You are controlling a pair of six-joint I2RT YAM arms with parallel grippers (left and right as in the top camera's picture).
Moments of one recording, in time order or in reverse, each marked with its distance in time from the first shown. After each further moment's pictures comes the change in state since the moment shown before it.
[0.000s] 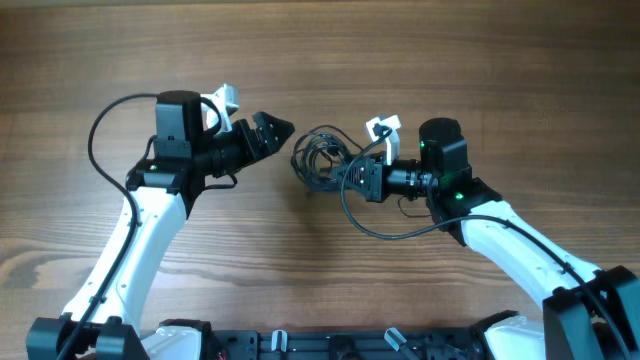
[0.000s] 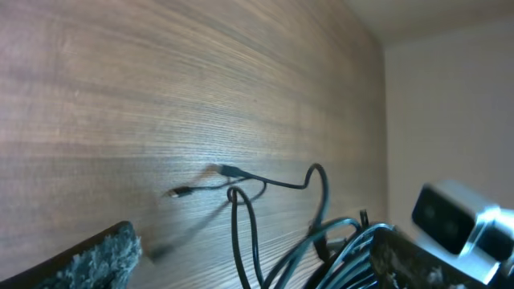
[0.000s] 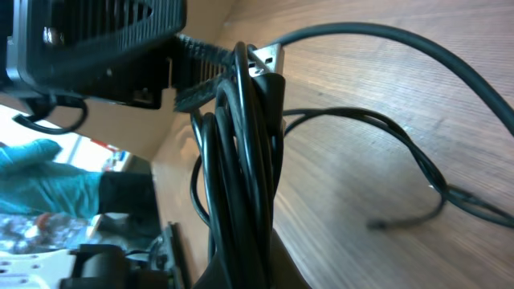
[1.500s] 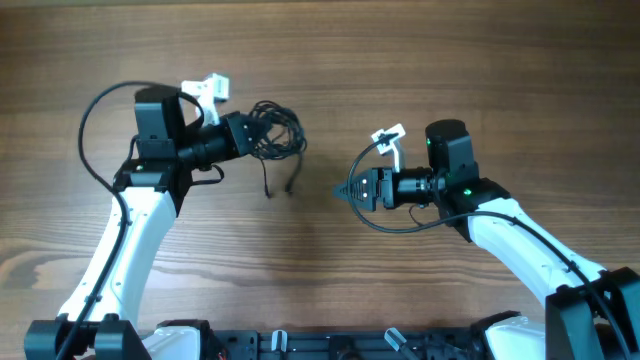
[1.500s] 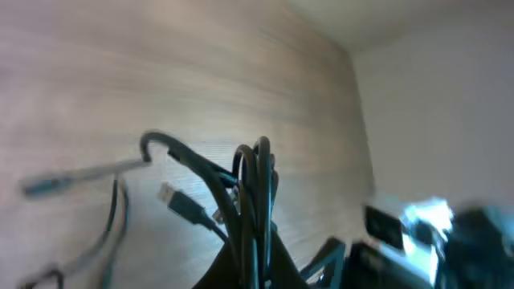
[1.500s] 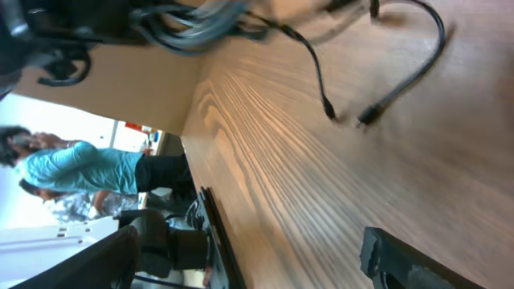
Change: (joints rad) left arm 0.075 0.002 -0.003 0.083 0.079 0.000; right arm -0.053 0.000 0.007 -0.190 -0.143 -0.028
